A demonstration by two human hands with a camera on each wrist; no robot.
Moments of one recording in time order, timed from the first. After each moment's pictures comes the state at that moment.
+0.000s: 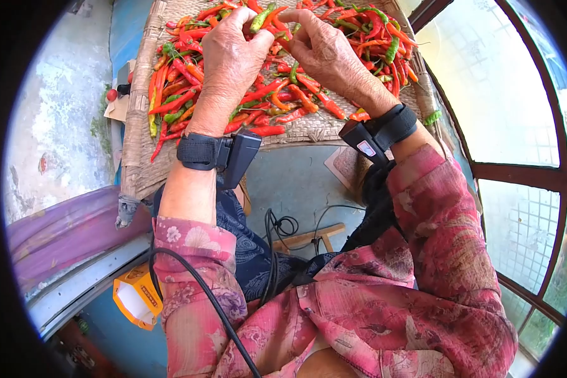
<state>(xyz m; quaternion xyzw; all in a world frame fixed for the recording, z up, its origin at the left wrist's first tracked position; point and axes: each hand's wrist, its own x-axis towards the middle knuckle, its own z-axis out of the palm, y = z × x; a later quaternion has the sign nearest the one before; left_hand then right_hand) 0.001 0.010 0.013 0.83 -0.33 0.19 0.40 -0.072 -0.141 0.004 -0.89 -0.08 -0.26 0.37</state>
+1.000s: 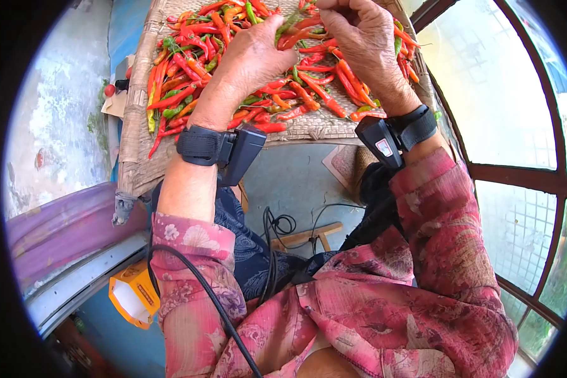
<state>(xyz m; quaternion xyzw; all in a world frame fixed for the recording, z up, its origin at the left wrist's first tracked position) -0.007 0.005 0.023 0.86 -0.39 -0.04 0.32 -0.084 -0.148 0.037 -0.75 -0.07 -0.32 0.58</state>
